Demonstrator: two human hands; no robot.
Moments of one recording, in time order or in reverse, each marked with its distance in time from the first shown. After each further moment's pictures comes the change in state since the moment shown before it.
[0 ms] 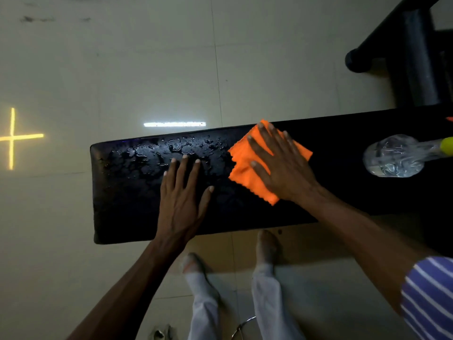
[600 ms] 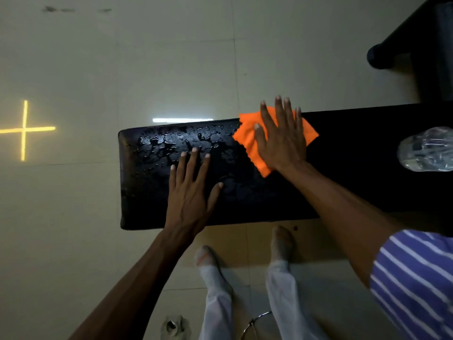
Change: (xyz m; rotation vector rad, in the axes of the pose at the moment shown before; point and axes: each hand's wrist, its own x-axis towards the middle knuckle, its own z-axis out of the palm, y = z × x) left_hand -0.015 -0.044 -0.011 0.033 -0.040 -0.015; right_hand 0.068 -0.066 0.002 0.105 0.068 0.314
